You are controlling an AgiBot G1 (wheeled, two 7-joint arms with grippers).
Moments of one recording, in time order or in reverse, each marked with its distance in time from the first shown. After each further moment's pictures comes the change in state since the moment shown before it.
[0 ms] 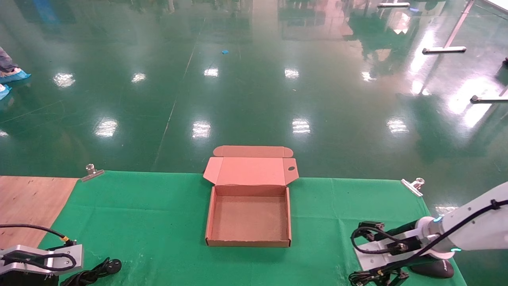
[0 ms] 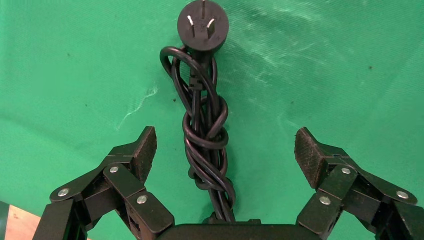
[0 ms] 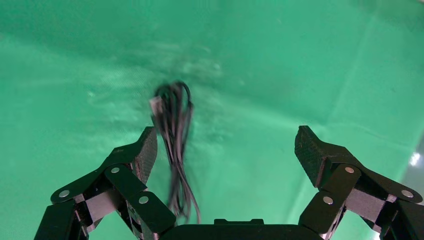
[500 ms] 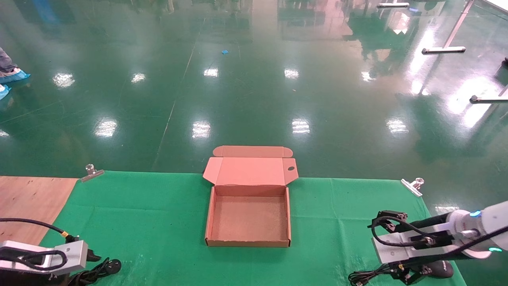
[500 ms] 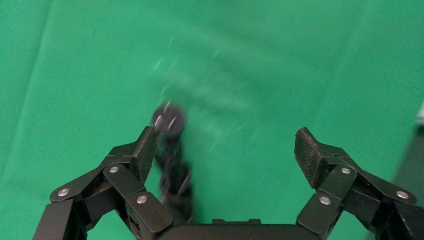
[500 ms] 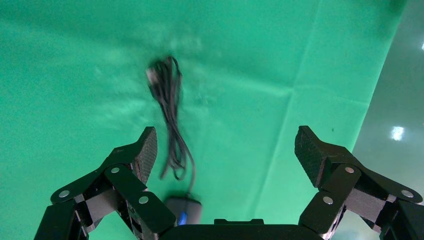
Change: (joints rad) left arm 0.073 -0.119 -0.045 -0.346 -0.113 0.197 -0.148; right arm -0.060 0.165 0.038 0.391 0.029 -0.082 0.263
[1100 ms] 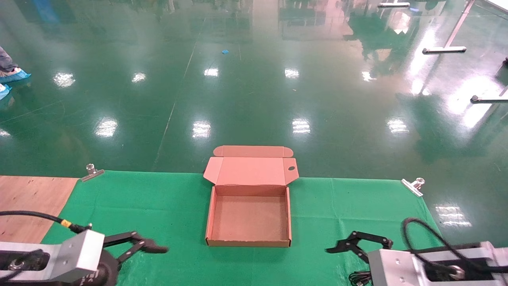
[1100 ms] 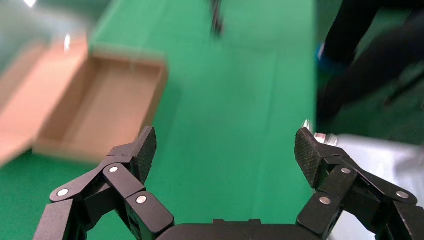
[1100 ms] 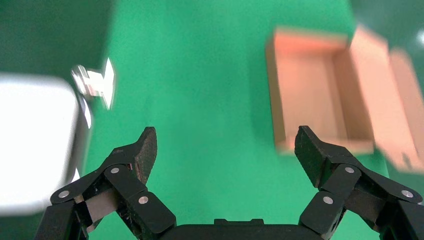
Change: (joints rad) left arm 0.227 -0.135 -0.203 -0.515 -0.506 0.179 -0.231; right arm -0.168 0.200 0.185 0.308 0.500 -0.147 0.252
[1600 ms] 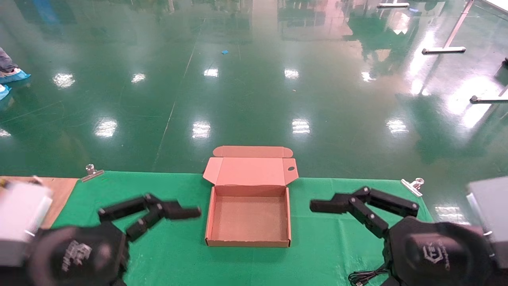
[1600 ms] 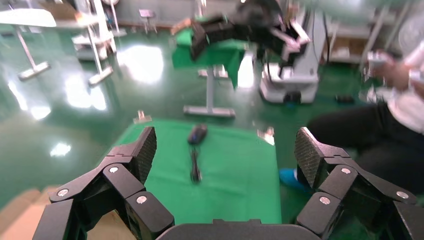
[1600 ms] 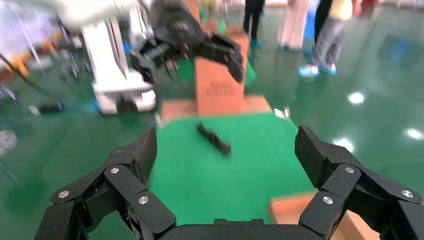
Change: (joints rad) left arm 0.144 -0.006 -0.165 -0.215 -0.398 -0.039 -0.135; right arm -0.180 0.066 0.197 0.017 0.571 -0.019 0.103
